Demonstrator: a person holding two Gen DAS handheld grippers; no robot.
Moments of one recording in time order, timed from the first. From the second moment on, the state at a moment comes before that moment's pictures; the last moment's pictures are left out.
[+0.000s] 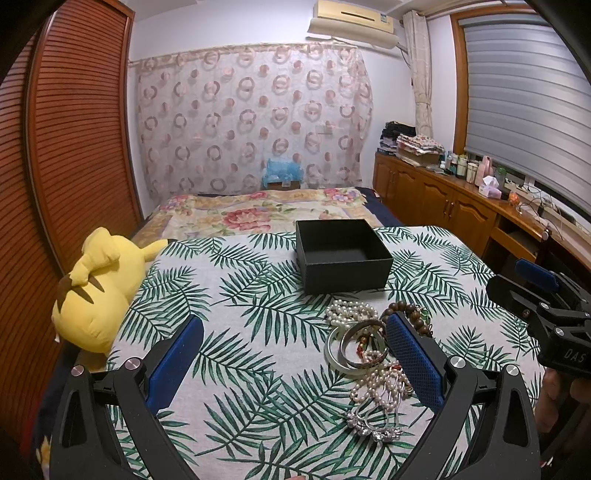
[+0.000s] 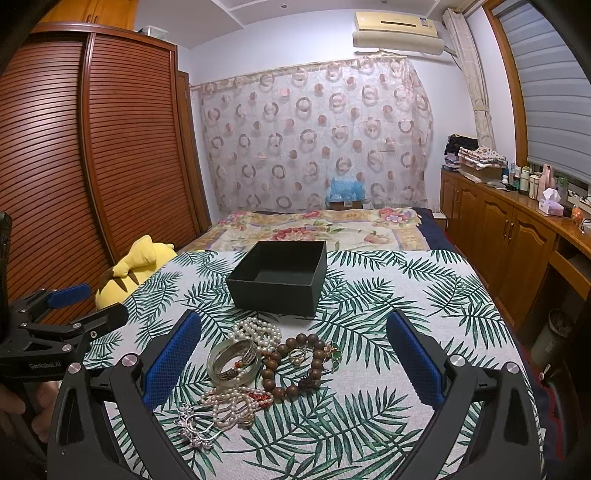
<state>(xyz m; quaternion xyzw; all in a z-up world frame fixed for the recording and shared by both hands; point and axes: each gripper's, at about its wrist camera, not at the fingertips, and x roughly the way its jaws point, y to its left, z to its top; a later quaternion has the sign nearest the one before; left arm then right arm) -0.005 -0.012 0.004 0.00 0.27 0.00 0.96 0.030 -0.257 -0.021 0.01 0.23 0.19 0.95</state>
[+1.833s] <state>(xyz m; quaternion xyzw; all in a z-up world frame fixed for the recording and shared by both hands) 0.063 -0.060 -0.079 0.04 0.39 -0.20 0.90 0.060 -0.272 -0.106 -0.02 0.32 0.21 0.92</state>
